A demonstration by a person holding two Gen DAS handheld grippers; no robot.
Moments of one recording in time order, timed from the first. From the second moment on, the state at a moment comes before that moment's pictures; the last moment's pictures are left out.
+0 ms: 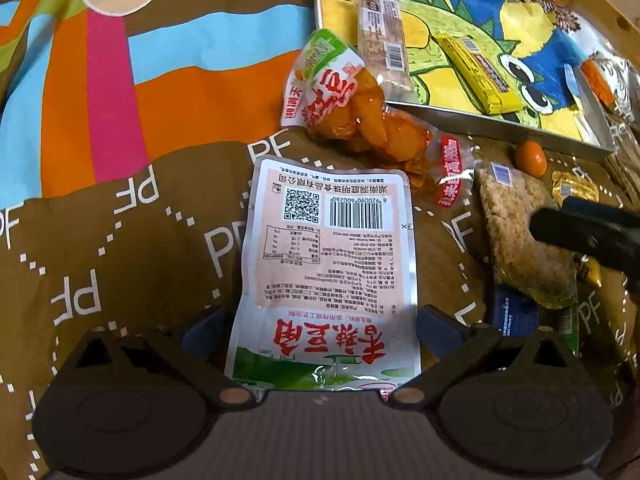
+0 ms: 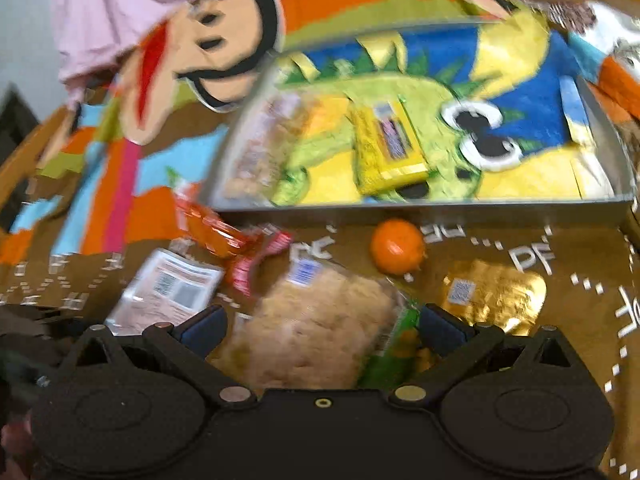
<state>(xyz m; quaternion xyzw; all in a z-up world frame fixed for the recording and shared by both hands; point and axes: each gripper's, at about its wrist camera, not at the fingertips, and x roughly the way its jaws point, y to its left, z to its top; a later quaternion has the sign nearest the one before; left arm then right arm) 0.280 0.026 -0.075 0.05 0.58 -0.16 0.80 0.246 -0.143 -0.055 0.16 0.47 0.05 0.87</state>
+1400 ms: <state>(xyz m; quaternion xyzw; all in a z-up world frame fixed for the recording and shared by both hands) 0.272 0.009 -0.082 0.09 0.56 -0.16 0.81 0.249 -0.103 -0.067 0.12 0.49 0.05 0.86</state>
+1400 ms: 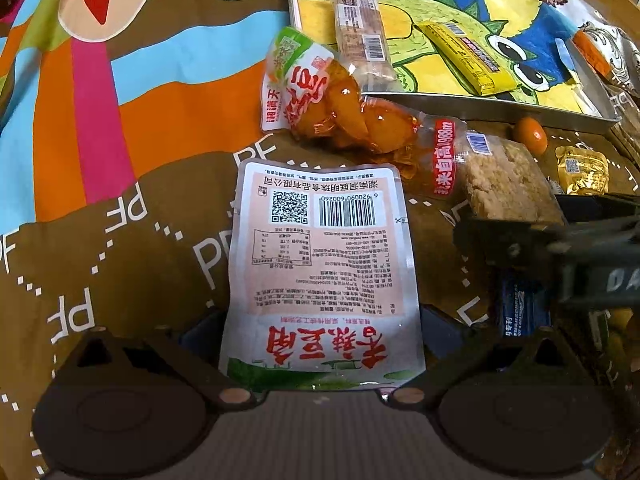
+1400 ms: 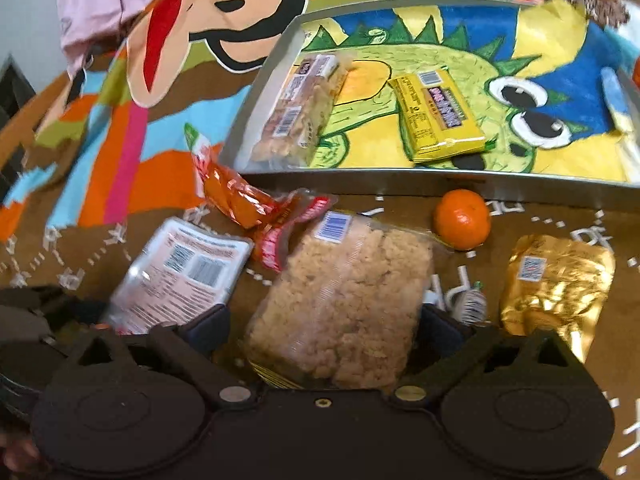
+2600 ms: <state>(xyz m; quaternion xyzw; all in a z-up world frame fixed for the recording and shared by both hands) 0.264 0.018 -0.074 0.06 0.55 -0.15 0.82 0.233 -0.104 -0.062 0.05 0.47 0.08 0.88</state>
